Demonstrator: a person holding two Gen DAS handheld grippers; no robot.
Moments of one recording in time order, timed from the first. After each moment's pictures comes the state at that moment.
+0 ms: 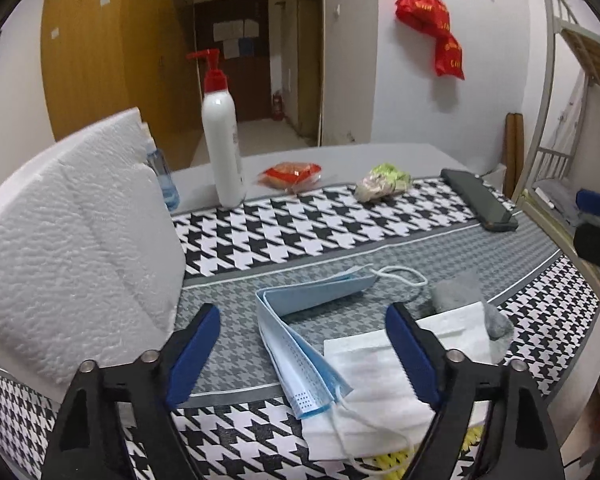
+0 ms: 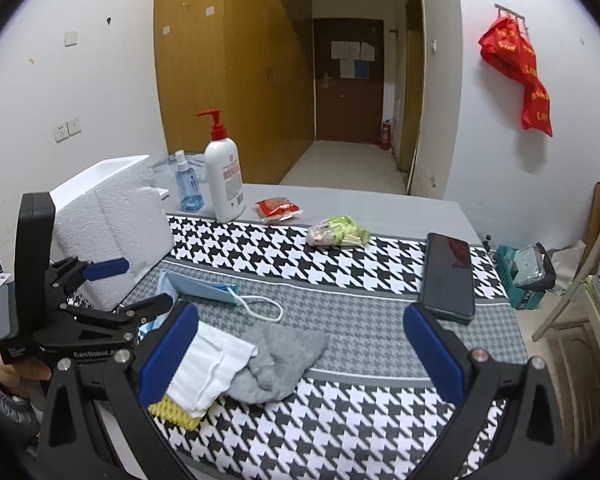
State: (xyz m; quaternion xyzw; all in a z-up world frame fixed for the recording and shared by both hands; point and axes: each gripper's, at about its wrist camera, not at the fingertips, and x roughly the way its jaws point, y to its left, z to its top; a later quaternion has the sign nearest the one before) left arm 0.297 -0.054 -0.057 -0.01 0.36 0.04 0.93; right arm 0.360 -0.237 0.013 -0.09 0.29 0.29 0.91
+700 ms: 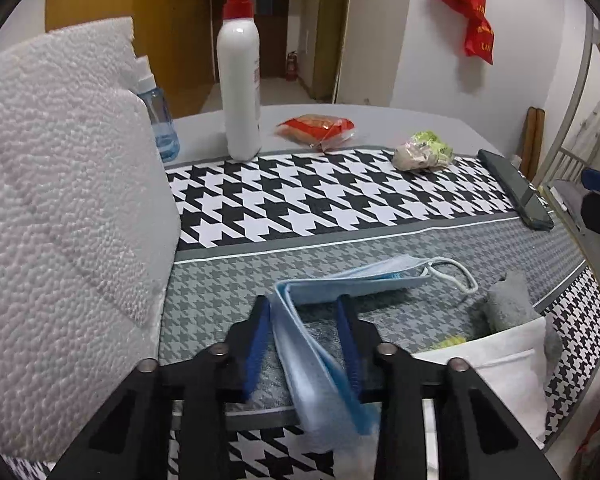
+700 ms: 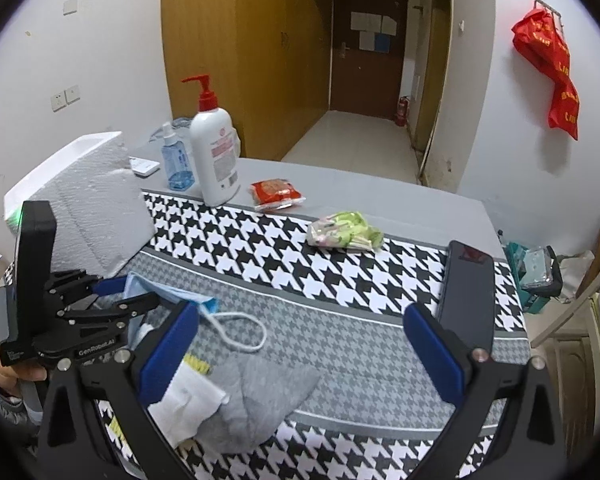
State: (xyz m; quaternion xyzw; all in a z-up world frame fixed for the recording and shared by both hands) left arm 0.332 -0.023 -0.087 -0.06 0.42 0.05 0.90; right arm 0.421 -0.203 0.001 -0.13 0.34 0.30 0.88
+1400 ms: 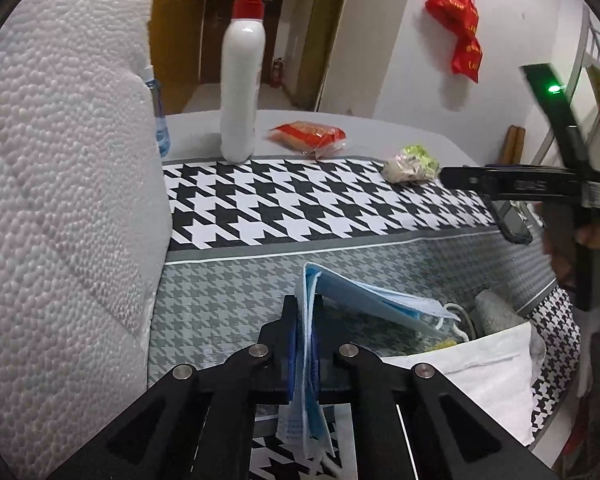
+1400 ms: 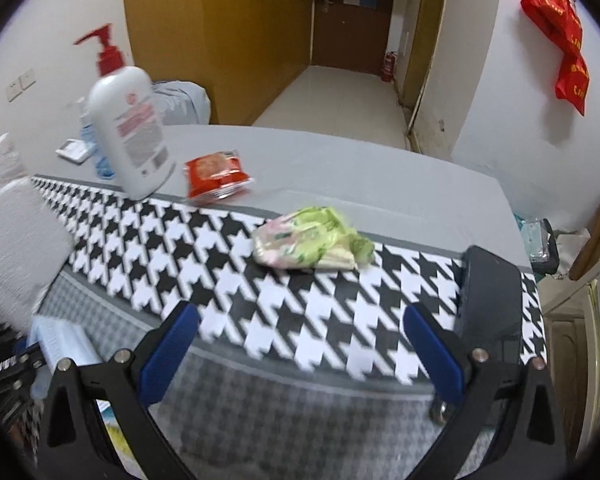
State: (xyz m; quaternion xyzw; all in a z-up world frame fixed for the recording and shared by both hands) left arm 0.321 -0.003 -0.086 -0.10 0.40 0.01 0.91; right arm 0.530 -0.163 -0.044 -0.15 0.42 0.25 0.86
